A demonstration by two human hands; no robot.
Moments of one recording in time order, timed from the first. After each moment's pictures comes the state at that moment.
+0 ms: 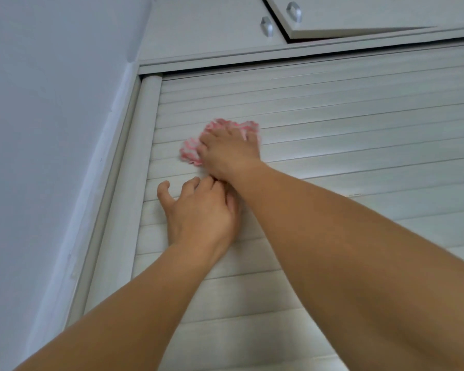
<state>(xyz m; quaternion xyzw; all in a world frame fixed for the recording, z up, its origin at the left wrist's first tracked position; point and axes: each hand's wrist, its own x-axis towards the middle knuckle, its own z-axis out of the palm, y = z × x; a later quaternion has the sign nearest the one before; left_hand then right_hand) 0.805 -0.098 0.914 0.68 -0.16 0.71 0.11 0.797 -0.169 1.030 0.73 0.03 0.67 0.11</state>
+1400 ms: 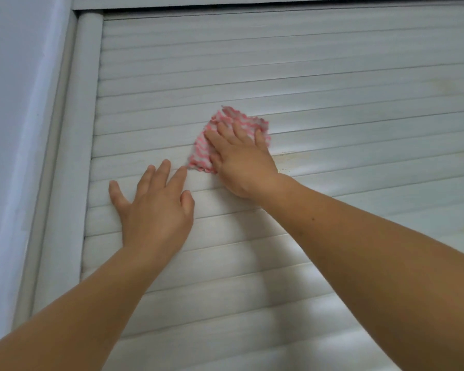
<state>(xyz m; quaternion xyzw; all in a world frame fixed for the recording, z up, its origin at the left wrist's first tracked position) 0.793 -0.107 0.853 0.75 -0.17 0.62 0.14 0.766 -0.254 0.920 0.78 0.04 0.62 0.08</state>
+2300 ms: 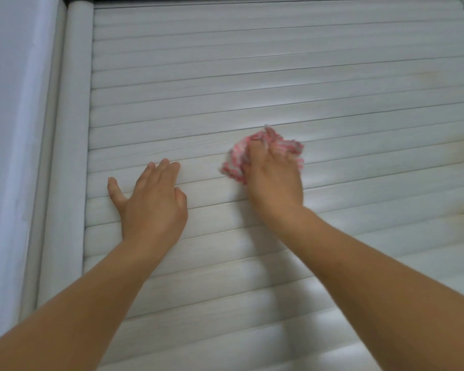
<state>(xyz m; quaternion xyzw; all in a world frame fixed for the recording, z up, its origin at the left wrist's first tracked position) 0.794 -0.103 0.844 0.73 -0.21 0.62 0.20 0.756 -0.274 0.861 0.71 -0.06 0.70 -0.01</state>
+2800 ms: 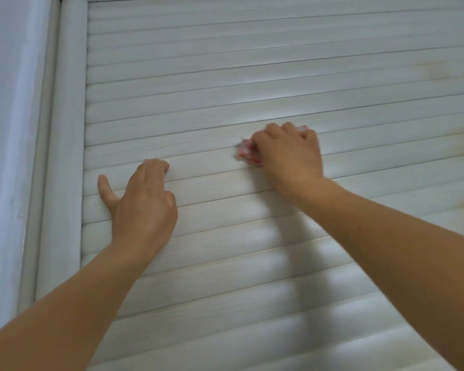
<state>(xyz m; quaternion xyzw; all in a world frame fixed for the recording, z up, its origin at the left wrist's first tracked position) 0.800 -0.095 0.840 0.70 -0.23 0.64 0.23 0.726 -0.300 0.878 0.73 -0.06 0.67 0.11</state>
